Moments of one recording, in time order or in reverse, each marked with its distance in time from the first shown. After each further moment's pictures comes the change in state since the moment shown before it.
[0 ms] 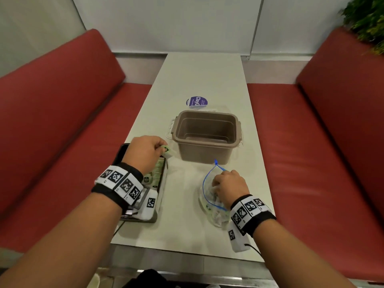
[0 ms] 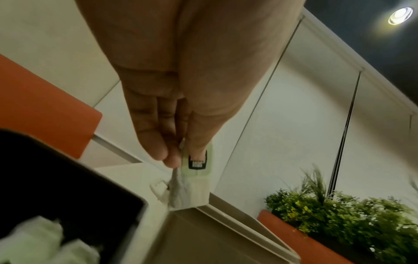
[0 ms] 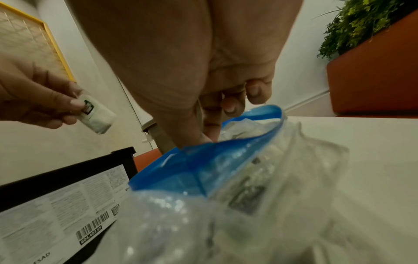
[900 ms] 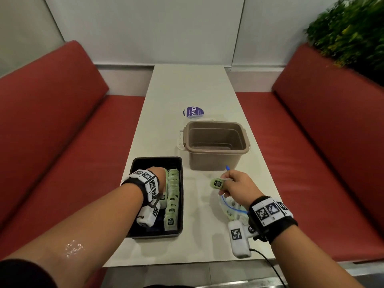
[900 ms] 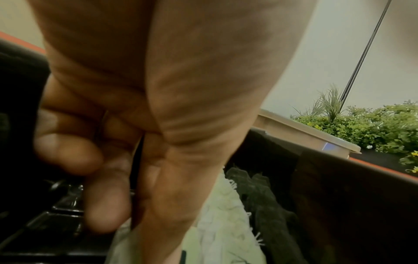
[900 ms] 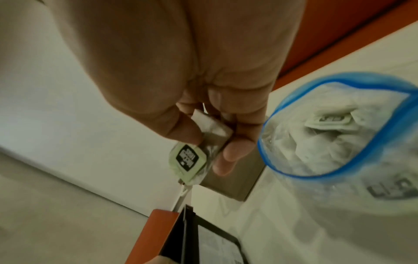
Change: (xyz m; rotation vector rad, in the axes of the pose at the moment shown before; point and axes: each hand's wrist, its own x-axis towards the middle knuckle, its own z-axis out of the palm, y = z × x) left_hand 0.058 -0.096 0.057 0.735 -0.806 0.026; right_hand -0.015 -0.070 -0.033 0.922 0.084 0.313
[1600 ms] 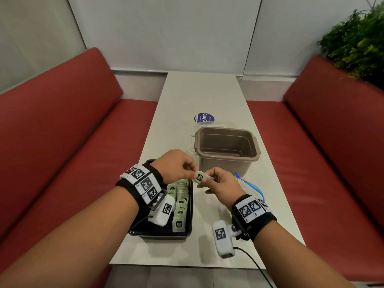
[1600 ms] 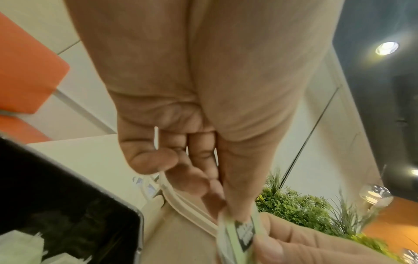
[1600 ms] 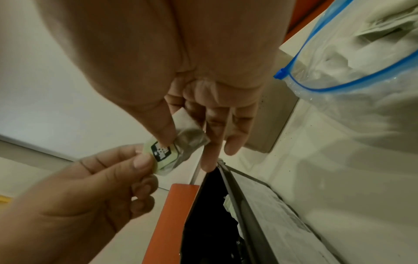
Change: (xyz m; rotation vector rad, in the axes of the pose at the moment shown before) left_hand -0.099 -0.007 -0.054 -0.678 0.462 0.524; right_hand 0.009 -0.033 0.055 0.250 -0.145 -0.194
